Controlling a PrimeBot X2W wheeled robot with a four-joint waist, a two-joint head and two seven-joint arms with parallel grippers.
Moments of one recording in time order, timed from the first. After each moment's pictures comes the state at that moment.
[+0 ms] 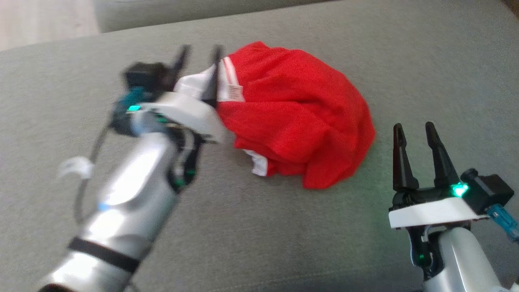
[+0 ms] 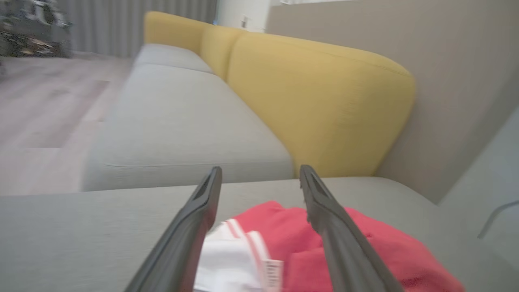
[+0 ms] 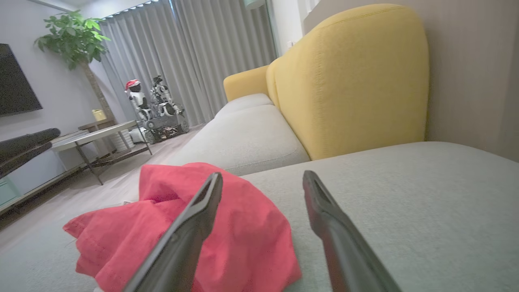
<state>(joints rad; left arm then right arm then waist) -0.72 0.13 -0.66 0.53 -0.69 0.20 -0.25 -0.13 -0.04 0.07 0.18 0.27 0.13 -0.25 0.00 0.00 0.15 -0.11</state>
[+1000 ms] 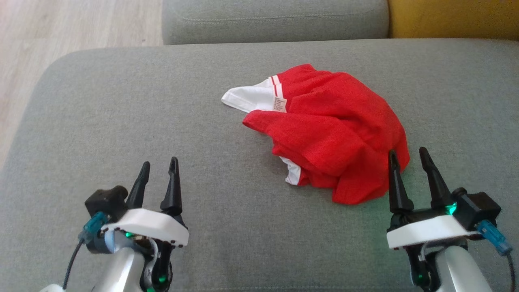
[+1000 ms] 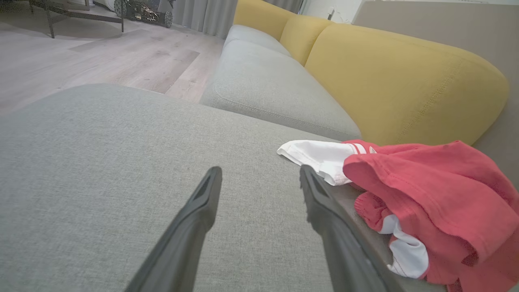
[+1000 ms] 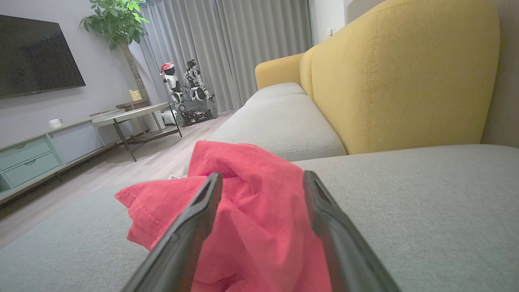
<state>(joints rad) -0.15 0.10 -0.29 0.33 -0.48 0.06 -0.25 -0.07 -0.04 0.07 0.23 0.22 0.13 -0.25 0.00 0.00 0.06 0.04</state>
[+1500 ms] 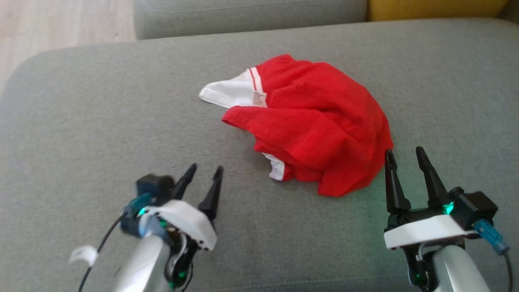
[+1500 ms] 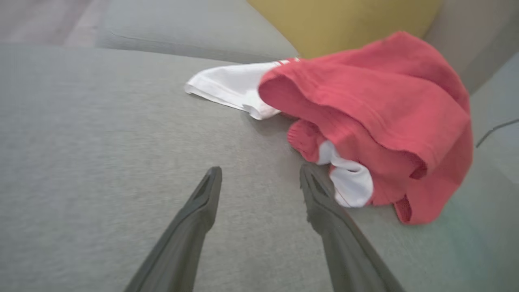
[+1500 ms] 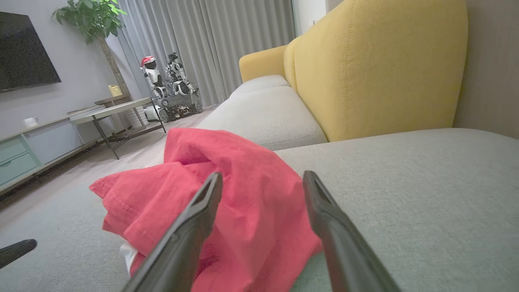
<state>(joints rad) -0.25 0.07 -0.41 0.48 -0.43 -0.06 -0.16 -0.07 -0.04 0.08 0.23 0.22 0.13 -0.25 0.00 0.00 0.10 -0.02</state>
